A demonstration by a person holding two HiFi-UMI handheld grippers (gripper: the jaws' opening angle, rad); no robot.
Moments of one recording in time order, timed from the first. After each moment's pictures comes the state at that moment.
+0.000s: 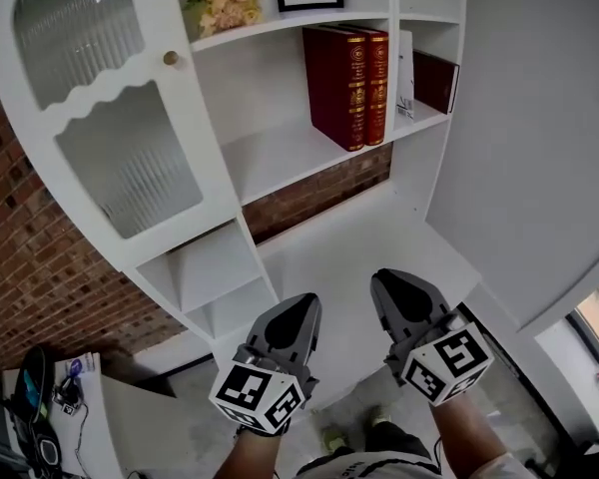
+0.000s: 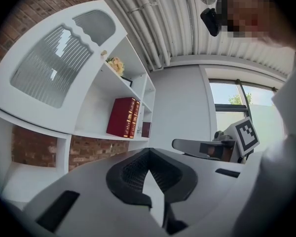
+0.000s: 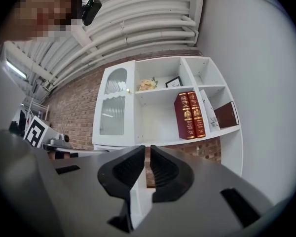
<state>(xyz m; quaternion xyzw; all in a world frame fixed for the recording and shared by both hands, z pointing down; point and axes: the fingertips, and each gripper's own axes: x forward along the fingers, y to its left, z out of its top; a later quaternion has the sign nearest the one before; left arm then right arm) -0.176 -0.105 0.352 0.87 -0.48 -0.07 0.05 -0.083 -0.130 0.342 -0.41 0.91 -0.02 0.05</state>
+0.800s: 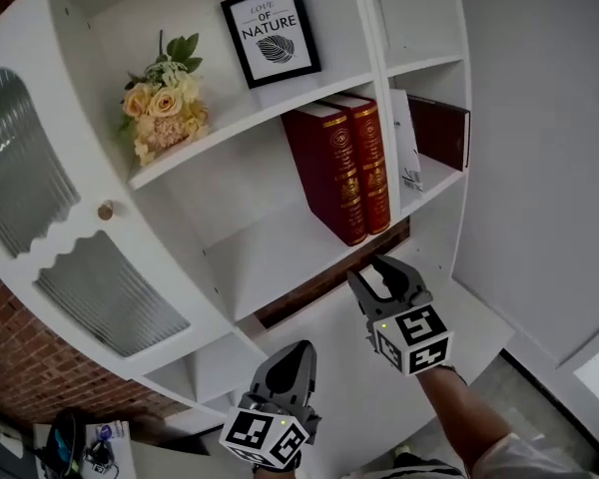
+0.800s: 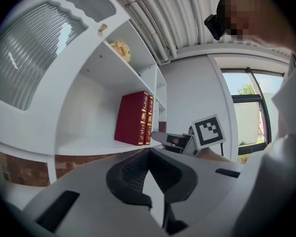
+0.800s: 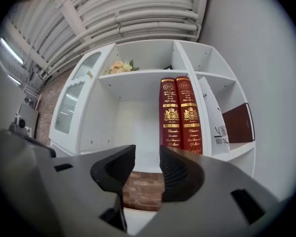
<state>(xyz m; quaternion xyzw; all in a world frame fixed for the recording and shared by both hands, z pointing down) -0.179 -0.244 0.329 0.84 -0.54 -0.04 0.03 -0.091 -0.369 0.308 -0.44 0.90 0.03 0.04</state>
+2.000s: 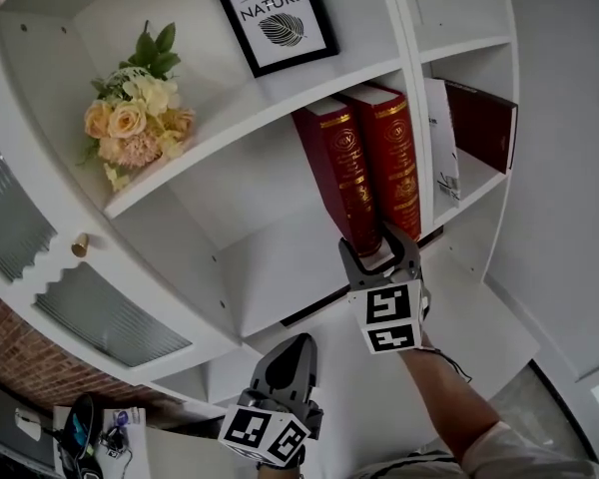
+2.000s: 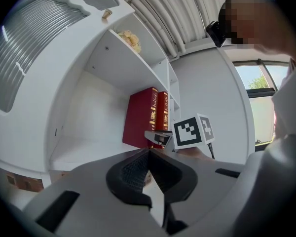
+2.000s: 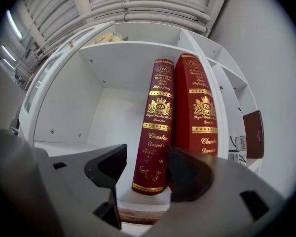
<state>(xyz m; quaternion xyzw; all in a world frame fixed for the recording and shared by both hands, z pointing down) -0.193 -0.309 0.320 0.81 -0.59 -0.04 0.03 -0.124 -0.477 0.288 -0.49 0.87 0.08 0.01</state>
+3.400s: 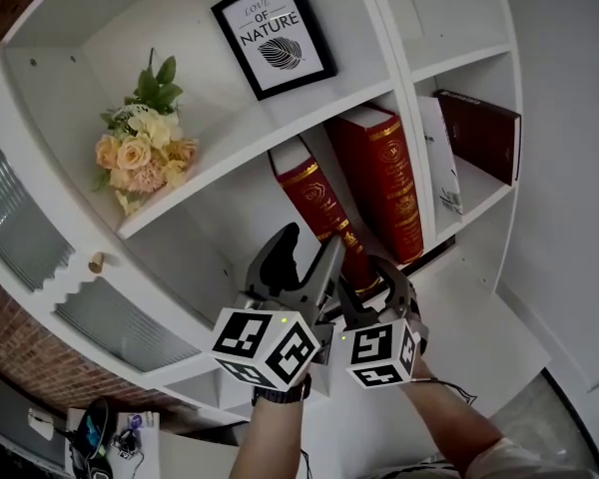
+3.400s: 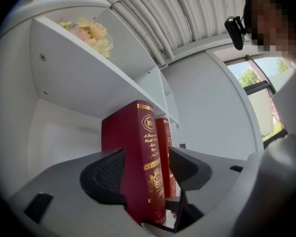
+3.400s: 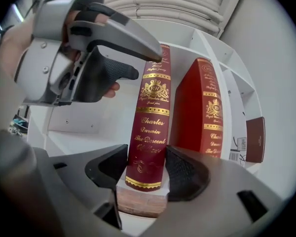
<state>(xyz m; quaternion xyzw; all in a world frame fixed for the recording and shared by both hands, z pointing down) -0.149 -0.414 0.170 0.82 -0.56 -0.06 -0.07 -0.136 -0.448 0.306 -0.47 0.88 0.11 -0.03</state>
